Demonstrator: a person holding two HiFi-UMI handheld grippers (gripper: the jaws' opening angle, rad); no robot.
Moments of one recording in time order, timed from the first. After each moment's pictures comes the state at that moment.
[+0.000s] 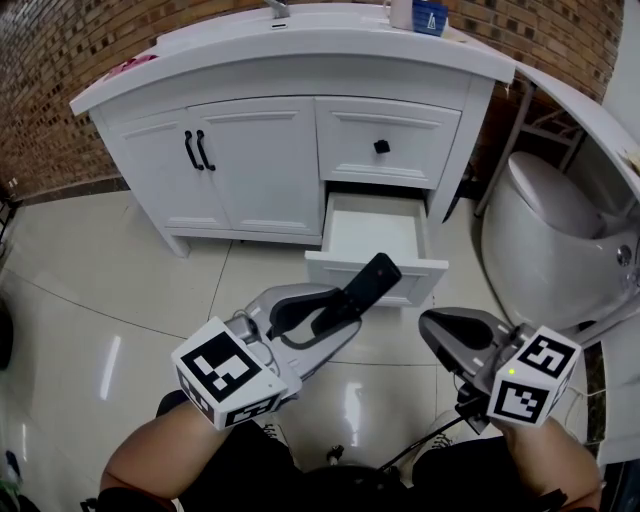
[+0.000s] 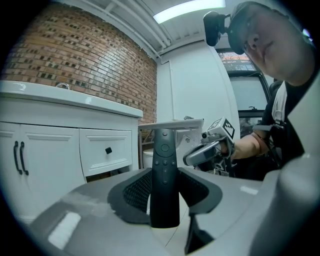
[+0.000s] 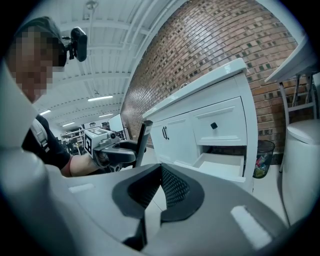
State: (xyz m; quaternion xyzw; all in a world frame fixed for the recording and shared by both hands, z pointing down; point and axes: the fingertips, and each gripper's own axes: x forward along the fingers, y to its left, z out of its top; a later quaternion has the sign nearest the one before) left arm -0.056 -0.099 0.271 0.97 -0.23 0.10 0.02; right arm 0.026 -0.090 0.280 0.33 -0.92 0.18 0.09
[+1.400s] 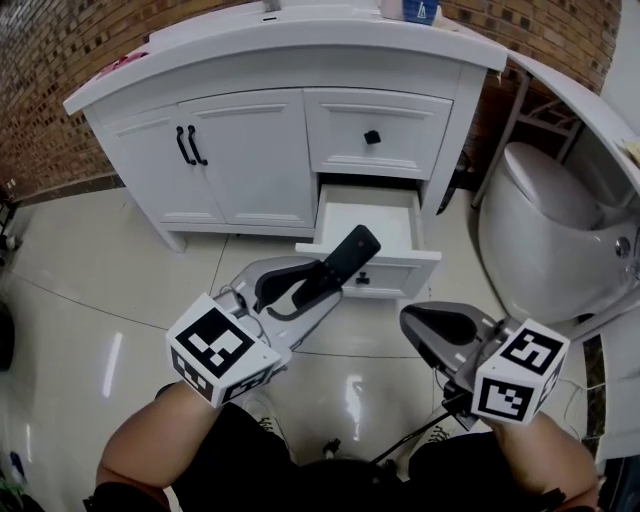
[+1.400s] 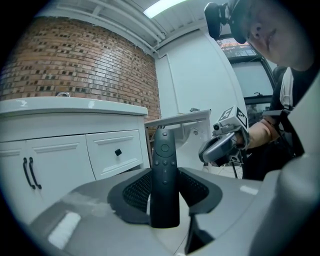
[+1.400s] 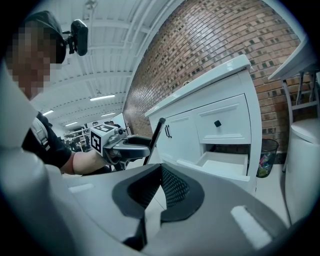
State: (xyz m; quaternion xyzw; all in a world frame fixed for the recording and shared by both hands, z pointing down) left arm -0.059 -0.129 0.270 0.95 -0.28 0.15 -0.03; right arm 0.018 -0.086 0.281 0.32 -0.93 0.18 0.10
